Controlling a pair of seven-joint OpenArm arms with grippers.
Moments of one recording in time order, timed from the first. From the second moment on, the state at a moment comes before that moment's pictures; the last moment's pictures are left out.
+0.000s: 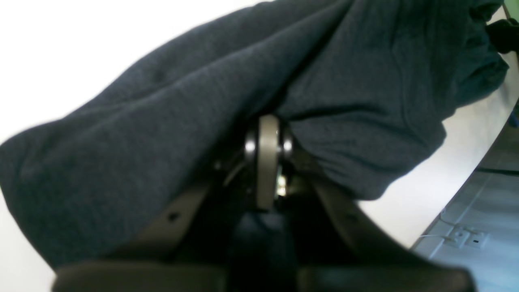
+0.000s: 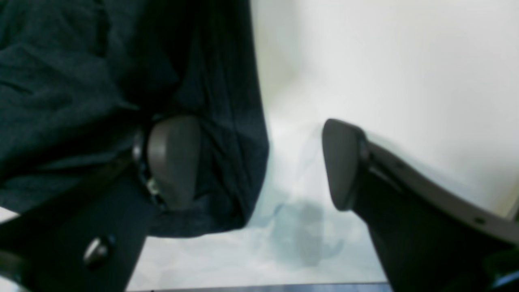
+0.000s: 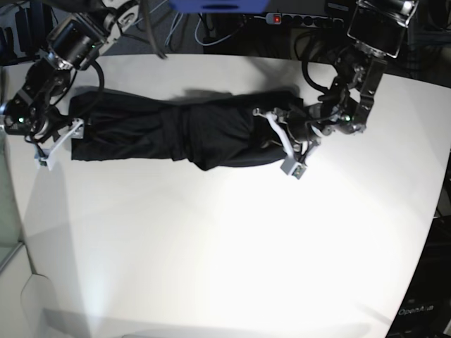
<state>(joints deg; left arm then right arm) -0.6 -19.0 18.6 78.9 -40.4 -17.3 39.5 7.7 0.8 45.6 87.8 -1.9 40.1 -77.9</state>
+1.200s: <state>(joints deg) -0.5 -18.9 18.6 78.9 -40.4 -17.1 39.6 8.6 -4.9 38.5 108.0 -1.3 40.1 -82.8</state>
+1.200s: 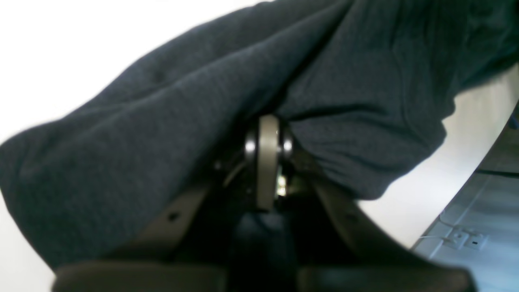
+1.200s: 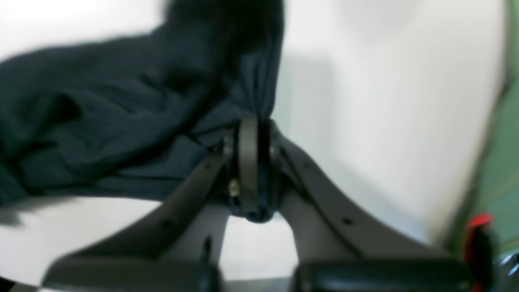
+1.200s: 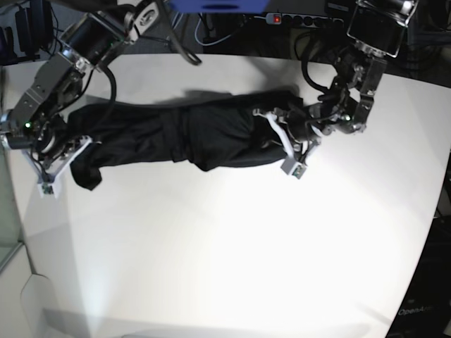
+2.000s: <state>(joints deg) -0.5 -15.9 15.0 78.4 -39.1 -17.1 41.2 4.6 -9.0 26.5 111.0 1.9 40.1 -83.0</state>
